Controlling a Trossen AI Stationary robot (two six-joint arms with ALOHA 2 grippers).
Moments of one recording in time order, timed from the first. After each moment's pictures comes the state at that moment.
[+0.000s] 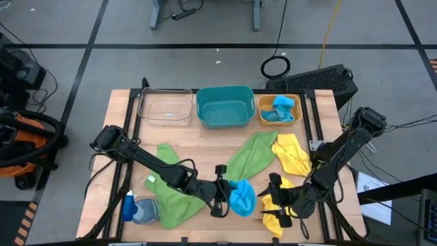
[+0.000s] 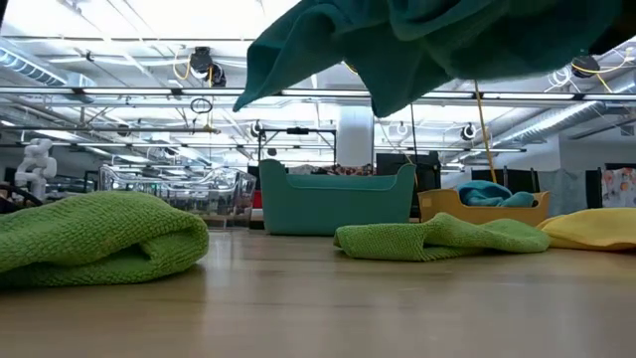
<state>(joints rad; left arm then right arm) -0.44 1.87 1.33 0.03 -0.33 -0.05 0.84 1.36 0.80 -0.12 0.51 0.56</state>
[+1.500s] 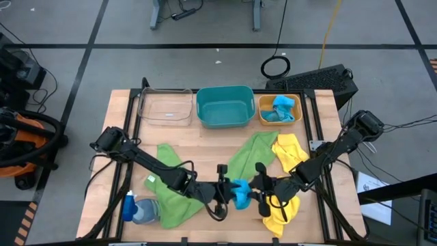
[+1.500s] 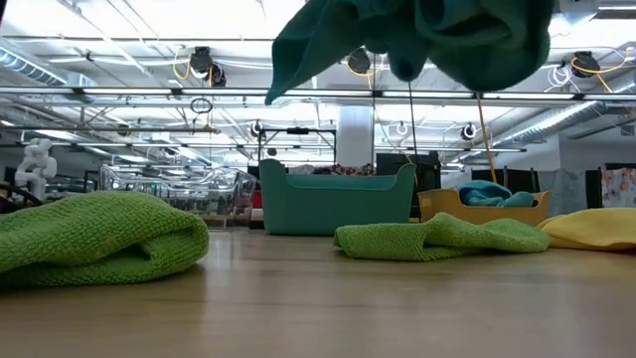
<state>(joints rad) -0.47 1.89 1.33 0.17 -0.44 0.09 0.61 1.44 0.80 0.16 0.47 0.49</state>
